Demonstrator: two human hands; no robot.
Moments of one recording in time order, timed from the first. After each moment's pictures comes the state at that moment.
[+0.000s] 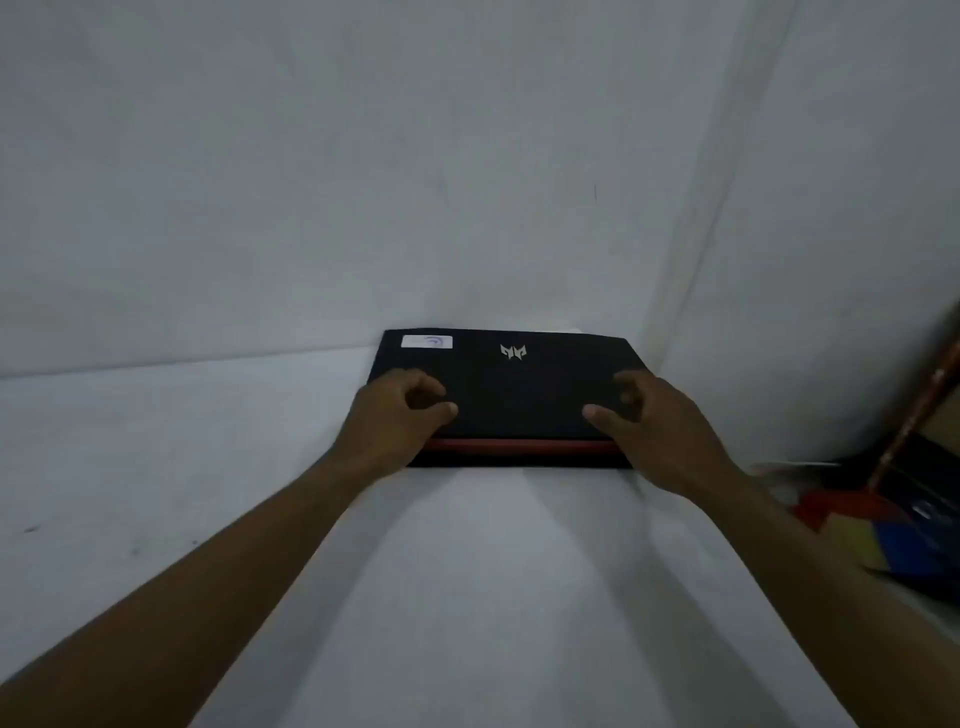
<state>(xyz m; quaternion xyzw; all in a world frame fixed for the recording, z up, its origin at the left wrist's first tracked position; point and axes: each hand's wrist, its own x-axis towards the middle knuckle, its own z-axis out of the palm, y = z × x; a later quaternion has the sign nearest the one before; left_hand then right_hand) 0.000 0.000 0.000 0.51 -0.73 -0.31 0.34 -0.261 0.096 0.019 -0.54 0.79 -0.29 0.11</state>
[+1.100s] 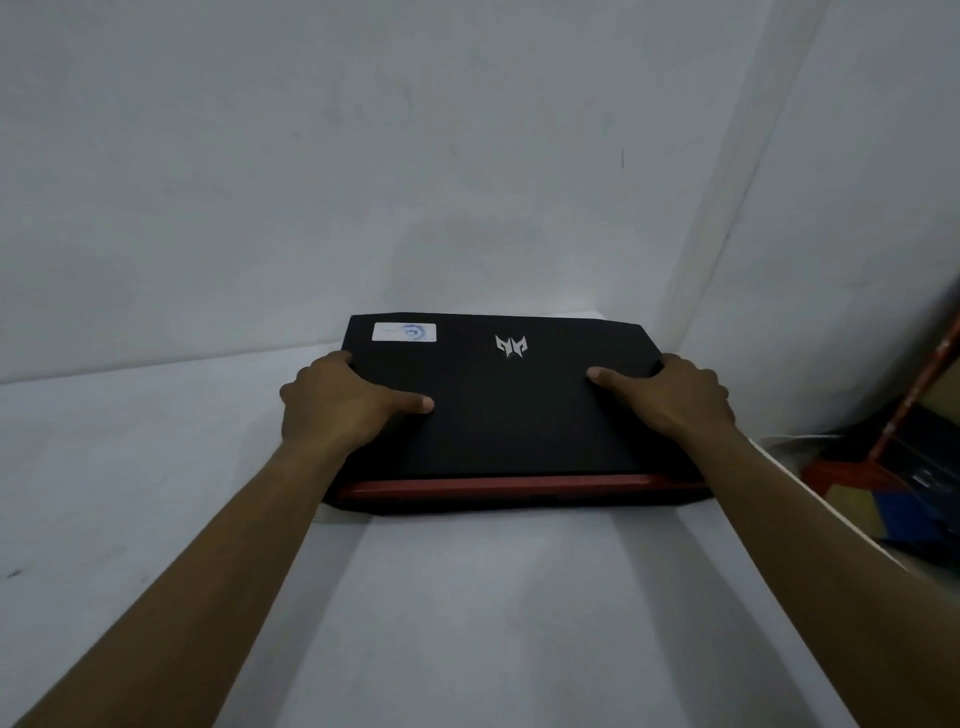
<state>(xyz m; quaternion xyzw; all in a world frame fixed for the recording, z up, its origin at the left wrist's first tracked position) 0.052 -0.057 0.001 0.66 -0.62 -0.29 0.32 -0.255 0.026 0.006 -0.37 0.88 -0.27 0.12</state>
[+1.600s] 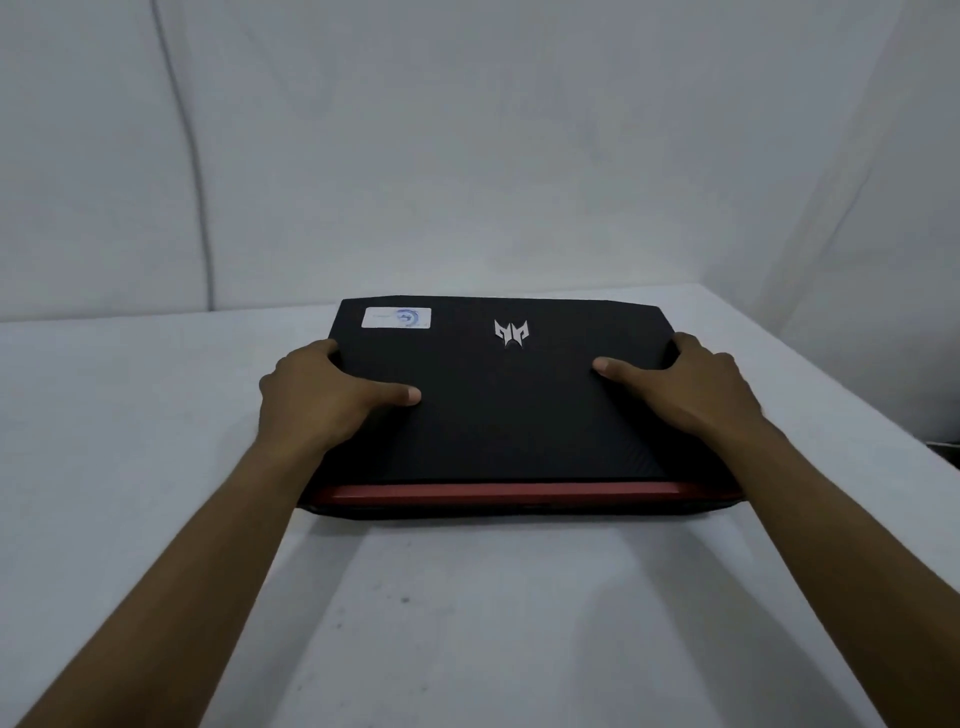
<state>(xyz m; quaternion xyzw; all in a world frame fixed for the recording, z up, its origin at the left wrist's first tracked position) 0.222 0.073 0.026 0.68 -0.57 -0.26 0.38 -0.104 0.105 0.022 -0.47 0.82 -0.28 0.16</state>
